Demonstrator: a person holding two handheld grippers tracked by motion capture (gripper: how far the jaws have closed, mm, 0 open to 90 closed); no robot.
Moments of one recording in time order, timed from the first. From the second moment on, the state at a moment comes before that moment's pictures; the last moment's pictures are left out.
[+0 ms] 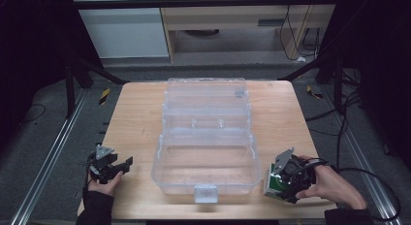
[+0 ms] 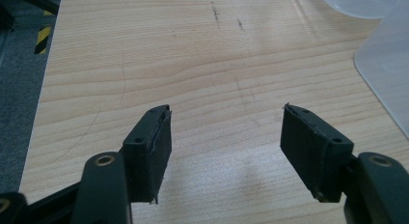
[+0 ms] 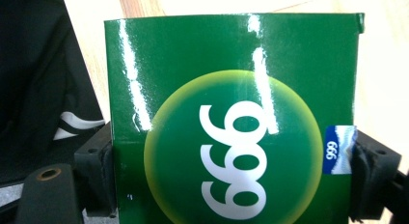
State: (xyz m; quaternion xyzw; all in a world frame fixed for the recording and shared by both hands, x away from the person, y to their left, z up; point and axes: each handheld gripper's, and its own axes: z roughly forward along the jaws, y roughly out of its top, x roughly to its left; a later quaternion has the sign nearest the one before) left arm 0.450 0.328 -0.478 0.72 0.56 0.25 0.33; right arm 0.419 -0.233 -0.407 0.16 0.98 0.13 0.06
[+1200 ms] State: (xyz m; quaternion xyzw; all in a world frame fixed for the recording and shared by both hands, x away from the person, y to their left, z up) left arm 0.449 0.328 -0.477 0.72 0.56 0.25 0.34; right arm 0.419 -0.215 -0.313 0.14 0.96 0.18 0.13
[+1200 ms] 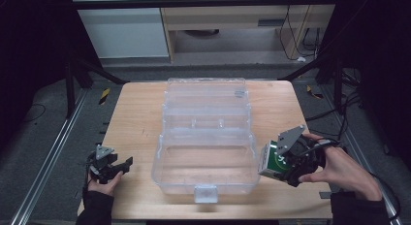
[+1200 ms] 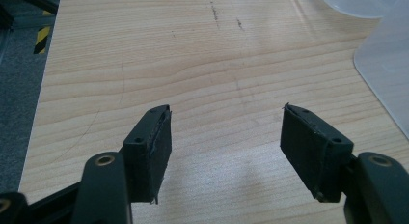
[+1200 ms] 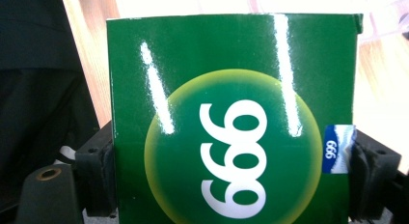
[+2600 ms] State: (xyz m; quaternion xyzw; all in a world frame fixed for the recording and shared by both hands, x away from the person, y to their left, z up) left arm 0.449 0.329 -0.477 0.72 0.56 0.25 0.34; right arm 0.454 -0.131 -0.331 0.07 0.98 0.18 0.11
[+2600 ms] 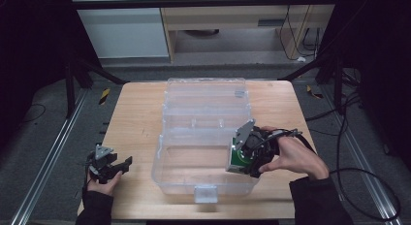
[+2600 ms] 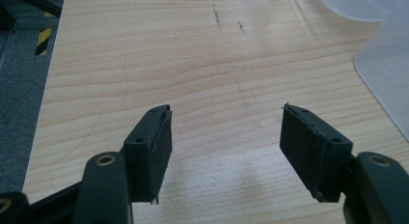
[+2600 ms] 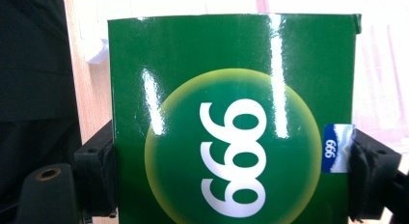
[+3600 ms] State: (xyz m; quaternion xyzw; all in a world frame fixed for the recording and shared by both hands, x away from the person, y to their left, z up) left arm 0.449 0.330 -0.476 0.72 0.56 0.25 0.34; right arm 0.458 -0.118 -0.374 0.05 0.98 0.15 0.09
